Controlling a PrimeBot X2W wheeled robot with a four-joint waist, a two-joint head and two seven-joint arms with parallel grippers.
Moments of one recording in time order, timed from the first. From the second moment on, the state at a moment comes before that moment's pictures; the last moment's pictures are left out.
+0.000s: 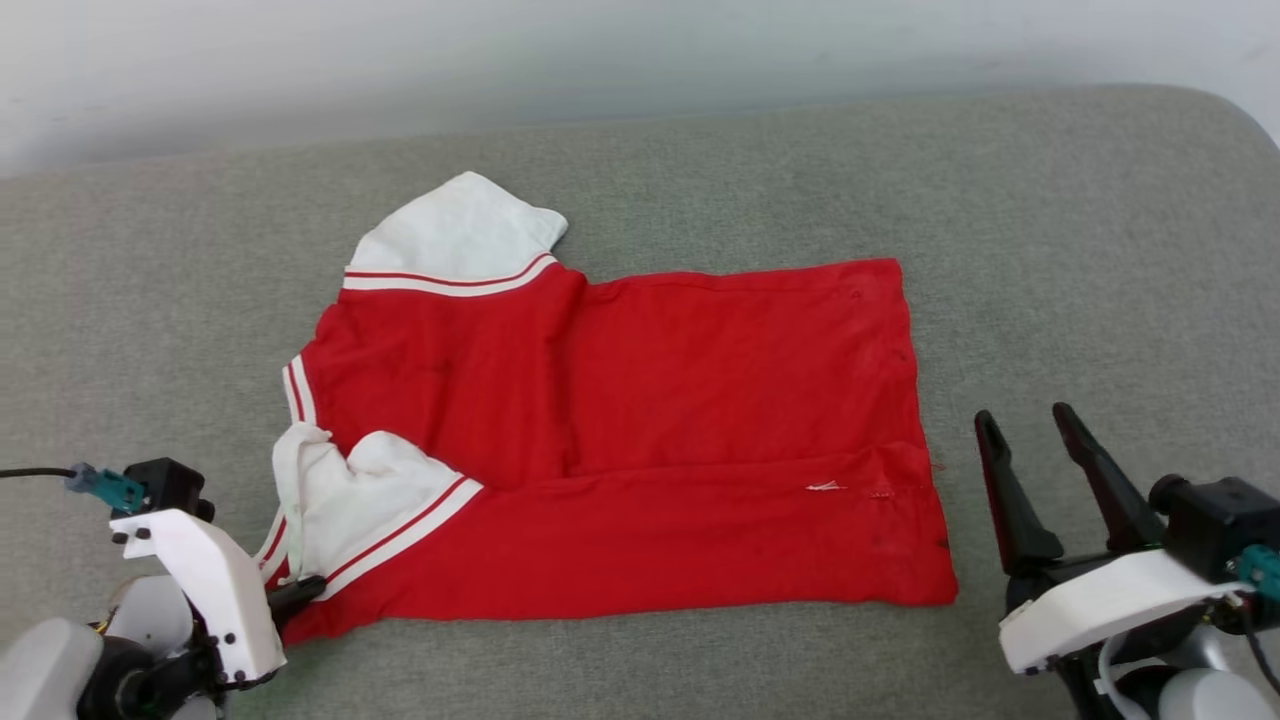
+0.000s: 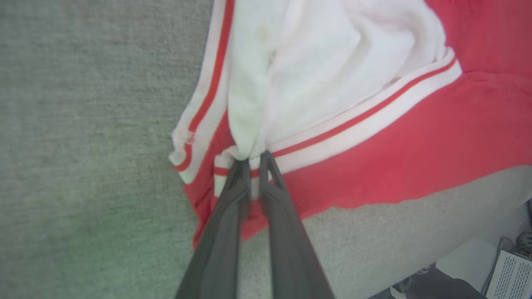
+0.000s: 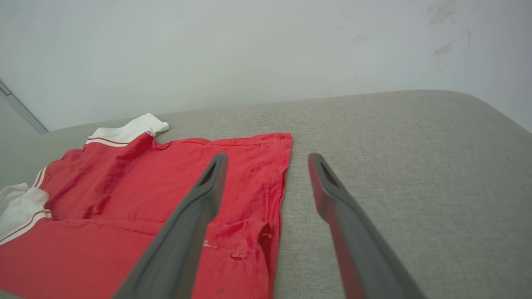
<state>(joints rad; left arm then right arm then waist) -0.24 0.66 -0.37 0.29 -1.10 0.00 0.64 -0.04 -0.07 0.02 -0.06 0.23 0.13 0.01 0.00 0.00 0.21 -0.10</state>
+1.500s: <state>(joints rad) -0.22 0.64 -0.42 0.07 -0.92 0.10 0.47 -0.15 -0.15 0.03 0.12 0.39 0.13 0.79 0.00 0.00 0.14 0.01</state>
